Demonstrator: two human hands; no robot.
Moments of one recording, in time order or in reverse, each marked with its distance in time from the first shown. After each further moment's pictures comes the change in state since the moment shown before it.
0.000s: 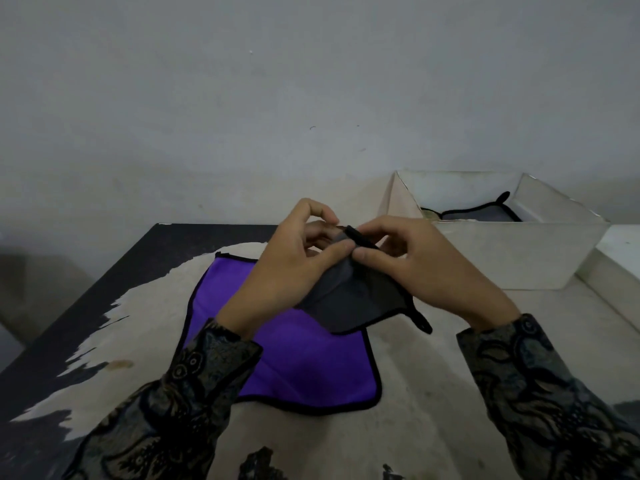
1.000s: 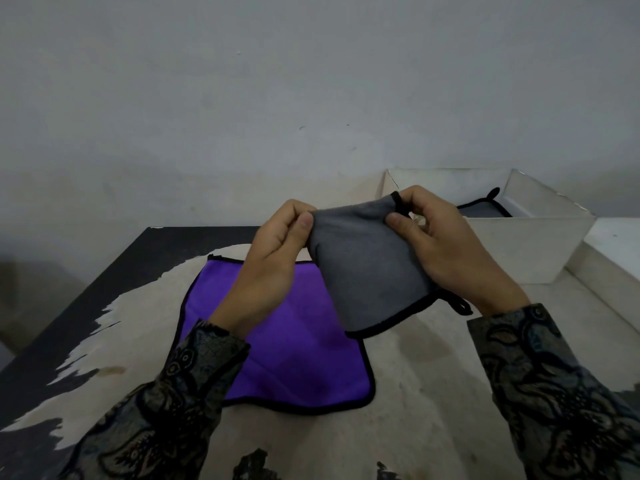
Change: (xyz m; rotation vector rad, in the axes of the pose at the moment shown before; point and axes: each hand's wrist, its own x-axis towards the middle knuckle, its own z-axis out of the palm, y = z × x) left_hand -0.001 -0.006 -0.001 -0.025 0.079 0.113; right_hand 0.001 0.019 -0.023 0.071 0.200 -0.038
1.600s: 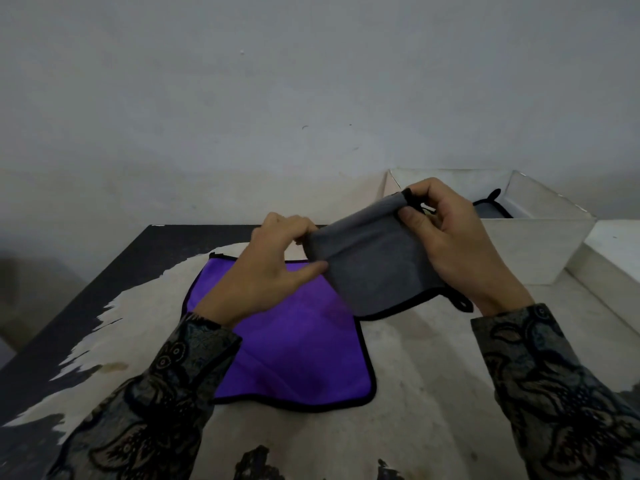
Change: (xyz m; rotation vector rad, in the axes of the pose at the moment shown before) left_hand -0.002 -0.008 -0.025 0.648 -0.177 0.152; right_hand -0.004 -0.009 -0.002 0.188 0.051 0.006
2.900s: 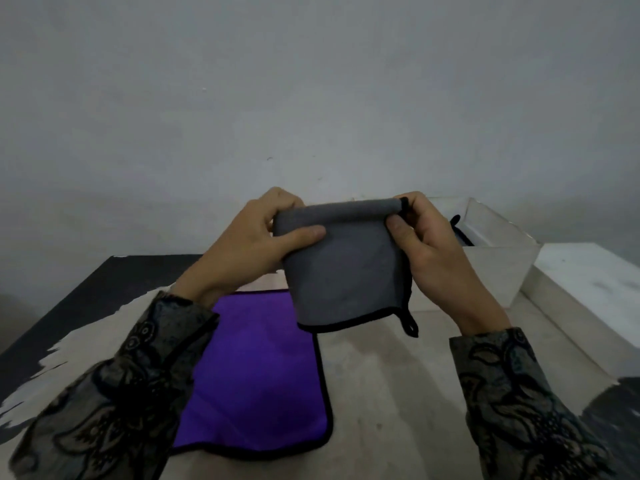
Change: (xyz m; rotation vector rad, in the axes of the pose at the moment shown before) left_hand 0.069 0.044 -0.011 -0.401 -0.033 -0.115; right_hand 0.006 -0.001 -0.036 0.120 0.023 -0.004
